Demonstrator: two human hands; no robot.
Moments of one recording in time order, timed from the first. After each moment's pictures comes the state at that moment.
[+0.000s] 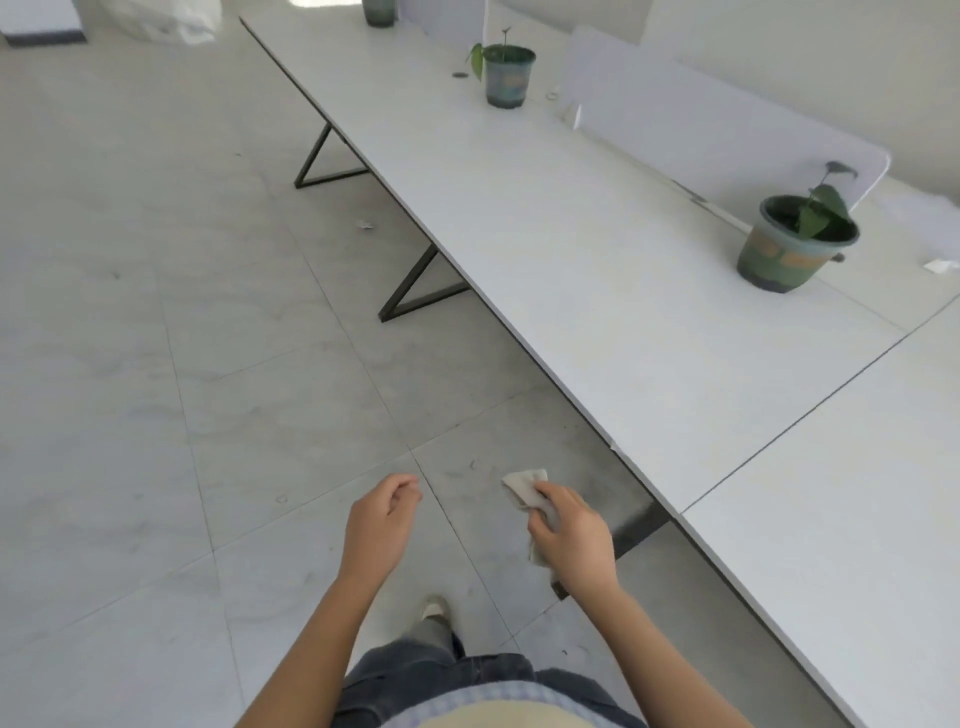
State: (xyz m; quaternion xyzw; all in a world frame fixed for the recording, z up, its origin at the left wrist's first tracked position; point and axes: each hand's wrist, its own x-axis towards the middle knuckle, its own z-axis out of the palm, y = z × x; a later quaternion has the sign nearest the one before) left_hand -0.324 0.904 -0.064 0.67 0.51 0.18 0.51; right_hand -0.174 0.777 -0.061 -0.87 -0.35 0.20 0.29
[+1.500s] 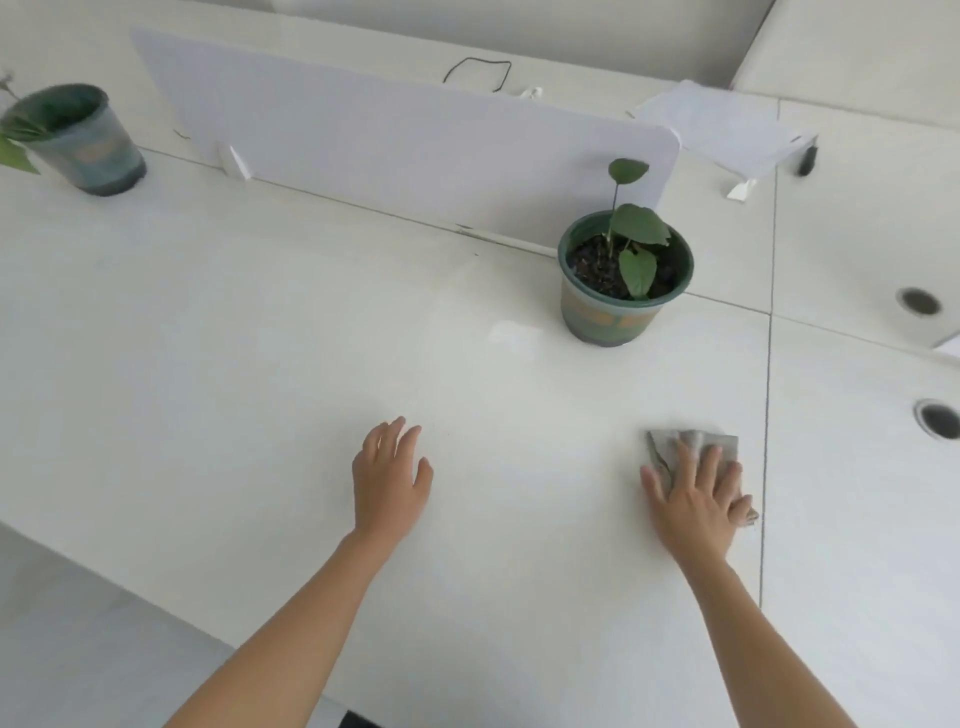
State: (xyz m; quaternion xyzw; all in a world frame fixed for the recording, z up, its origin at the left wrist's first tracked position) left_hand 0.181 1.114 -0.096 0.96 0.17 0.00 0.22; right_hand 0.236 0.814 -0.112 -0.97 0.13 0.13 0.14
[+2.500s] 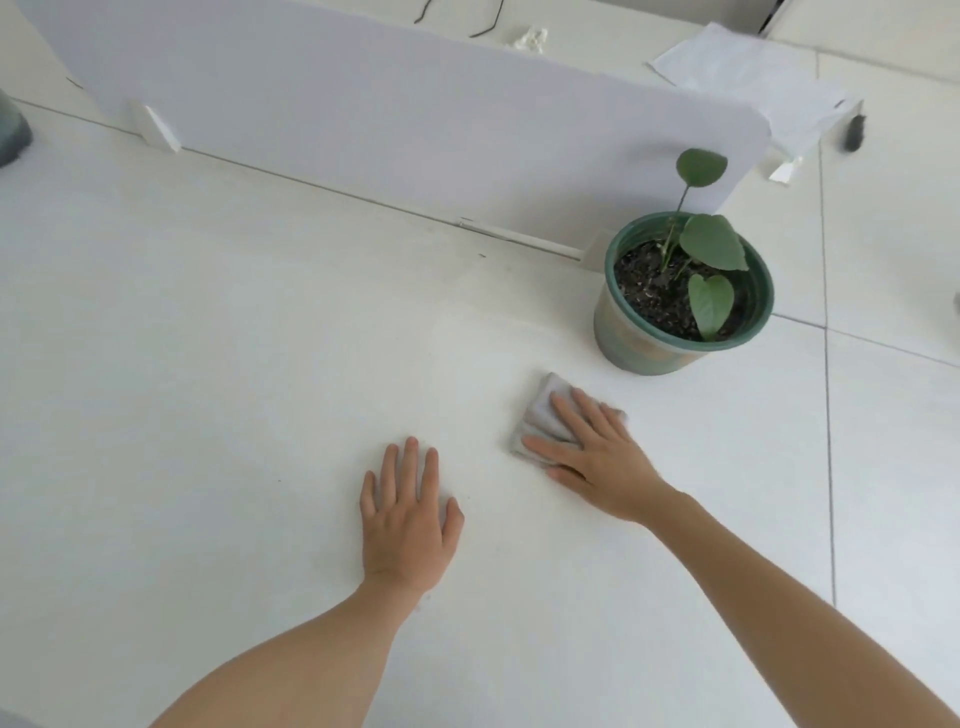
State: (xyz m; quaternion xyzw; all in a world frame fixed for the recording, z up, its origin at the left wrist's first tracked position) left_hand 0.224 1.141 -0.147 0.99 0.11 0.01 0.08; right_hand 0.342 0.917 -0.129 -0.92 -0.36 0.16 0.03
